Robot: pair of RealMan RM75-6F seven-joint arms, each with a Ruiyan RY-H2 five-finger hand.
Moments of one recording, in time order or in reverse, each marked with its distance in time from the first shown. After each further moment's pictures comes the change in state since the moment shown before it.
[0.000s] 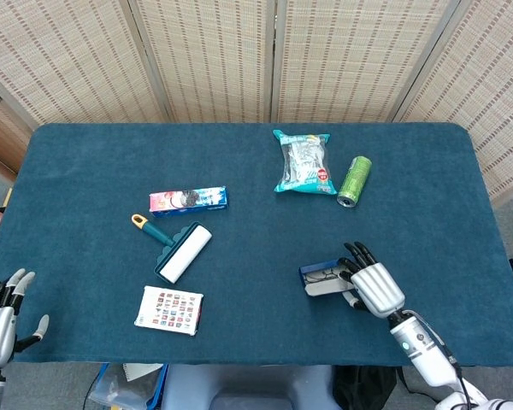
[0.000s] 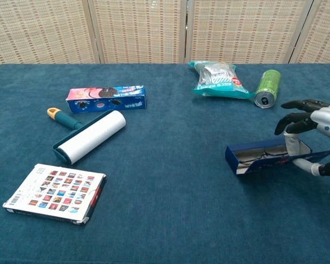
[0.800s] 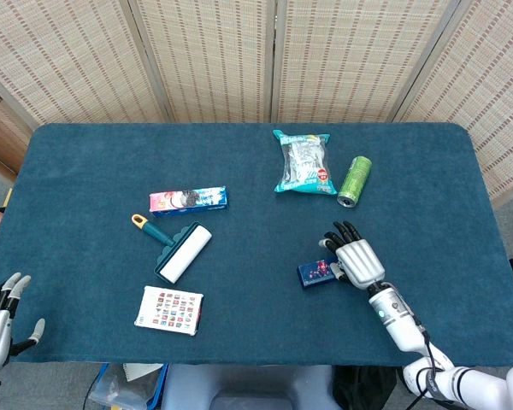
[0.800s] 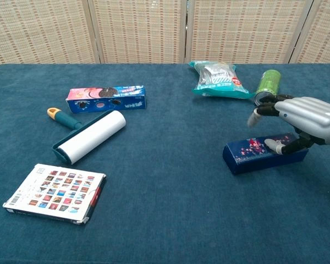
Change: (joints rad) left arm 0.010 0.018 0.010 -0.004 -0.012 -0.007 -0.015; right arm 0.107 -0.150 0.133 0.192 0.116 -0.172 0.007
